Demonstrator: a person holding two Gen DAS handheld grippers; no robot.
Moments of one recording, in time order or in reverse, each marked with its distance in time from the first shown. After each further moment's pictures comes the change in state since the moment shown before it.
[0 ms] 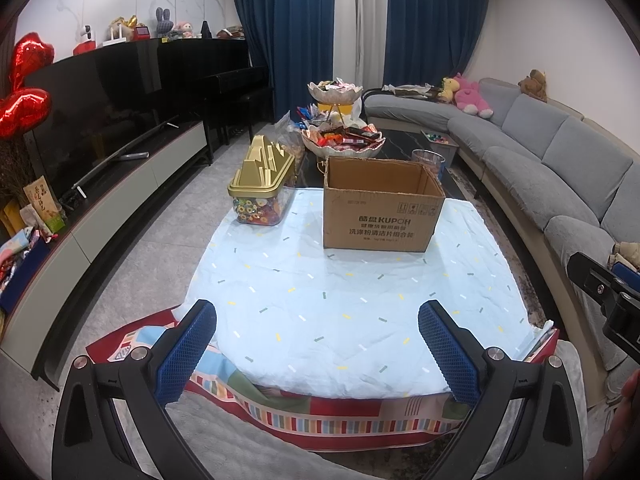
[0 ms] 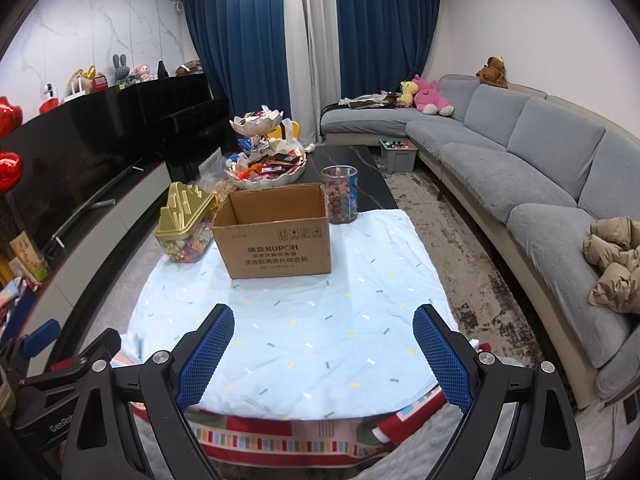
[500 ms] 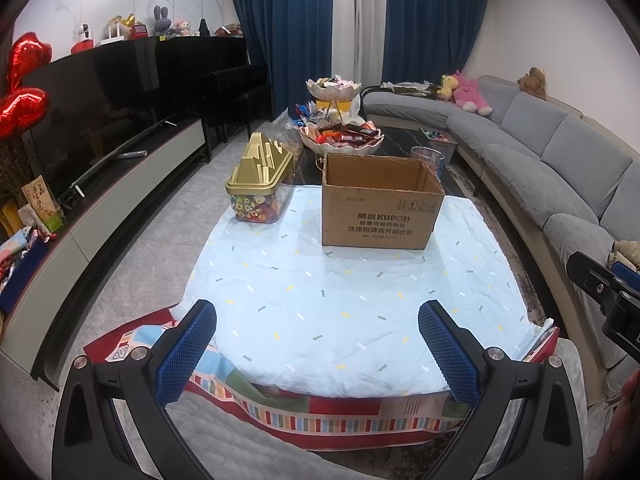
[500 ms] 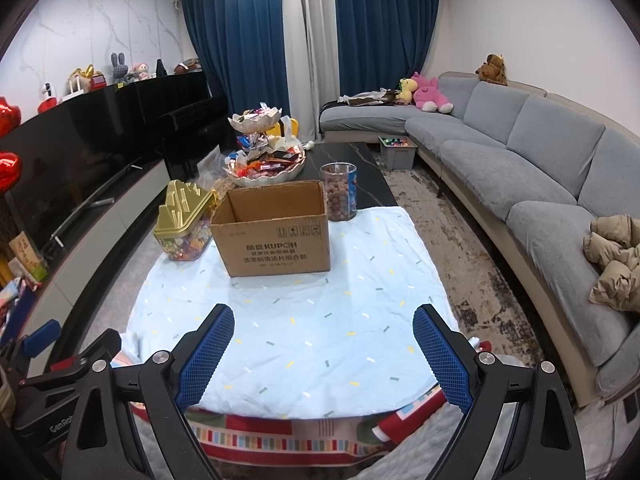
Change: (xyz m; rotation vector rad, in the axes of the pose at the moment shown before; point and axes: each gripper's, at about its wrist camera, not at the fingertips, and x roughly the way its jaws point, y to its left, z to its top) left arm 0.002 -0.001 -0.002 0.000 0.006 -0.003; right arm 0.001 0.001 -0.002 0.003 0.006 -0.002
